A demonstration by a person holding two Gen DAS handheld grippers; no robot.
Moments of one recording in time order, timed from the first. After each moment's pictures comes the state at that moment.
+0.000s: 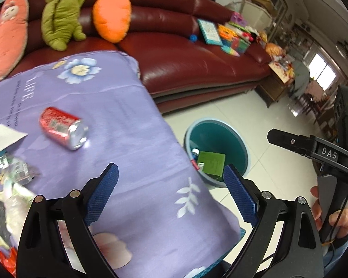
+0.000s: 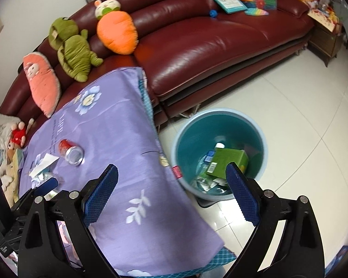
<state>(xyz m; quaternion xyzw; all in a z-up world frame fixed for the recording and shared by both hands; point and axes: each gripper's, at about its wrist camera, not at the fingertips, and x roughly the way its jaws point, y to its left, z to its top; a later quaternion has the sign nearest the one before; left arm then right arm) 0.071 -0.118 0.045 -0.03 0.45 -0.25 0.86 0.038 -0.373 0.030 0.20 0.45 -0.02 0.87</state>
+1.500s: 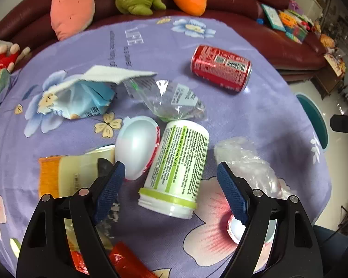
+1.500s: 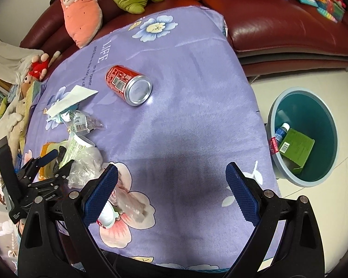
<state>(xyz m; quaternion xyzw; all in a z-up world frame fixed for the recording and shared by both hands) 0.082 0.086 -0.034 0.03 0.52 -0.09 0.85 0.085 -0.196 -0.012 0.12 0.56 0.11 0.82</state>
